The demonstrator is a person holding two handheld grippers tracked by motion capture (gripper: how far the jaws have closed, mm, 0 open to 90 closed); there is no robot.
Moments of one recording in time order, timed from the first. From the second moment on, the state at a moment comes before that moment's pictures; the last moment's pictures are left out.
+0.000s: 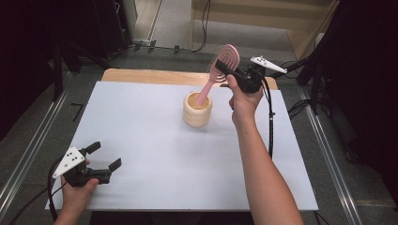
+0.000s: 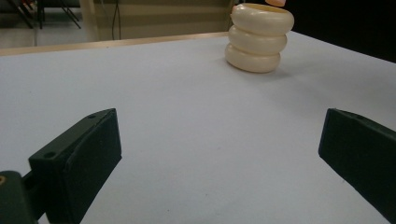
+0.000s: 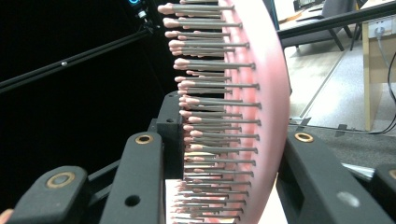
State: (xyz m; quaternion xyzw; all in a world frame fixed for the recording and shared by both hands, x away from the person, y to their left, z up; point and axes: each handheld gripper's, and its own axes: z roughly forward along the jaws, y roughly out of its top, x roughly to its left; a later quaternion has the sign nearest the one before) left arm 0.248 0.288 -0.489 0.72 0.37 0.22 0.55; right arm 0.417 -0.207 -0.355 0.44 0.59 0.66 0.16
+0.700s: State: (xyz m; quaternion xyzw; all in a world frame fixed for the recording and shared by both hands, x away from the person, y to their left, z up) left arm 0.248 0.286 -0.489 0.72 0.36 0.22 0.55; right arm 0.428 -0.200 -0.366 0.45 0.60 0.64 0.17
